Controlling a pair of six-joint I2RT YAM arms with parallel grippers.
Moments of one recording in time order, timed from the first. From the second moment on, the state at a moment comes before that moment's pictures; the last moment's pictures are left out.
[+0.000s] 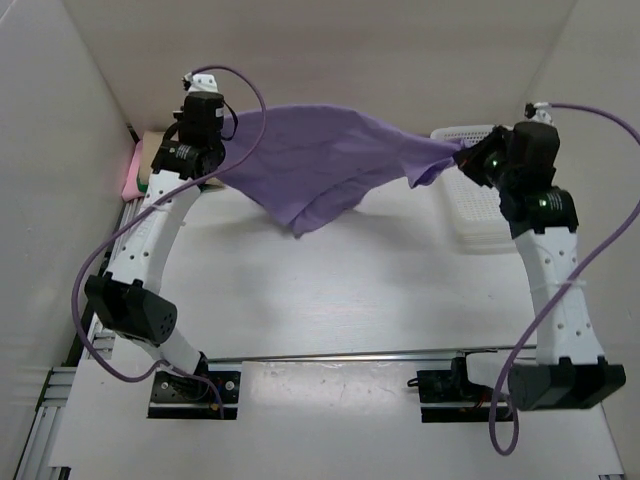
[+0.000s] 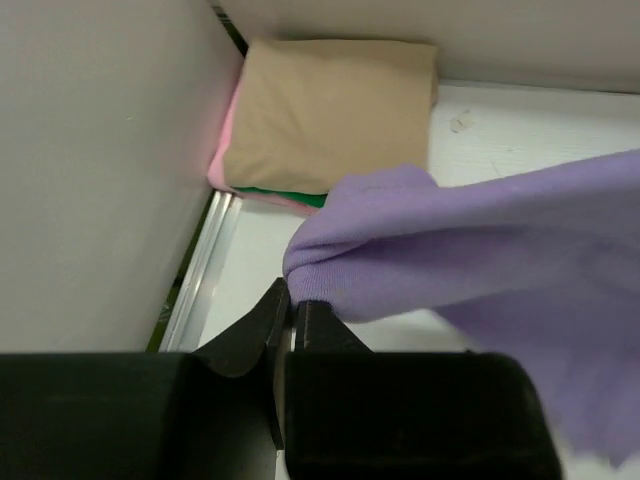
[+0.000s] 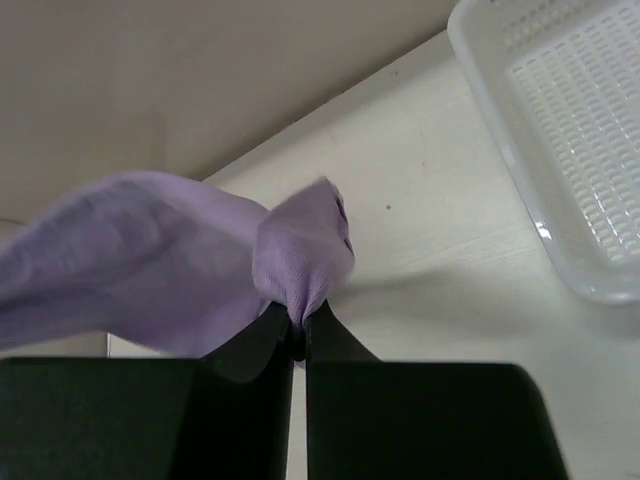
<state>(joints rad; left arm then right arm) -0.27 1.64 1.83 -0.70 -0.64 0.00 0.08 1.27 1.54 -0.62 -0.05 0.63</state>
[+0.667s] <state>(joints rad) -0.19 1.30 0.85 -0.75 -0.54 0.01 0.21 0.84 0.54 -0.66 -0.14 0.84</state>
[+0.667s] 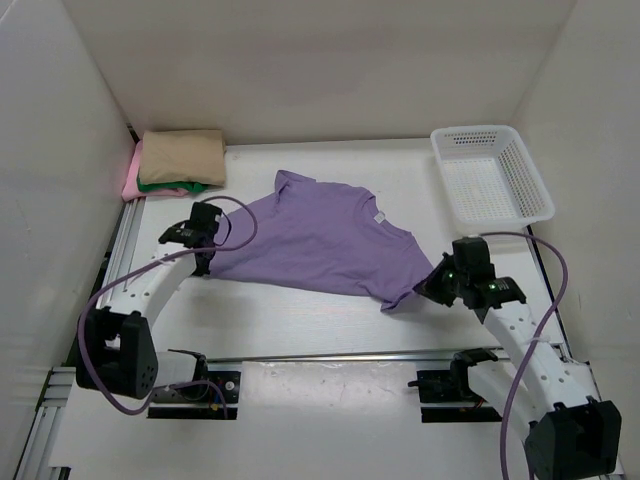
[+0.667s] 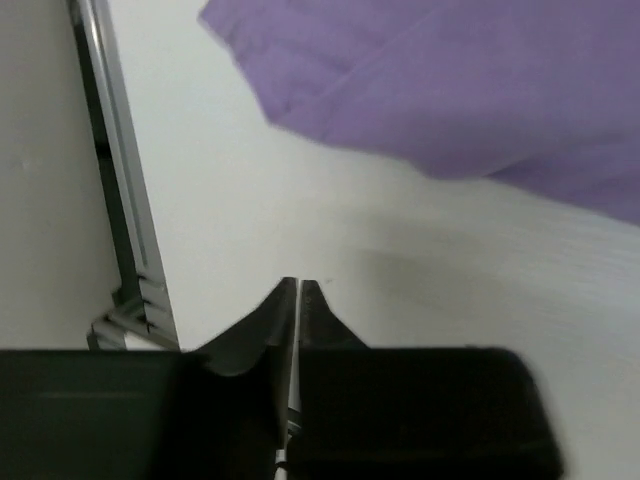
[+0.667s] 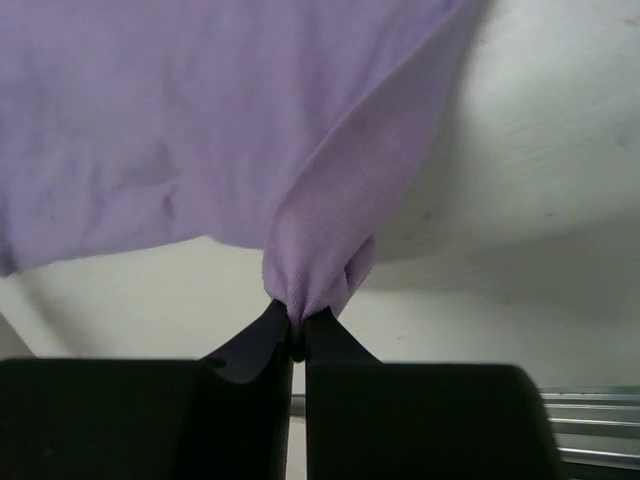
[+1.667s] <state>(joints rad) -0.64 1.75 0.99 -0.38 -0.40 0.02 0.31 0.85 0.90 -0.74 -0.04 0.75</state>
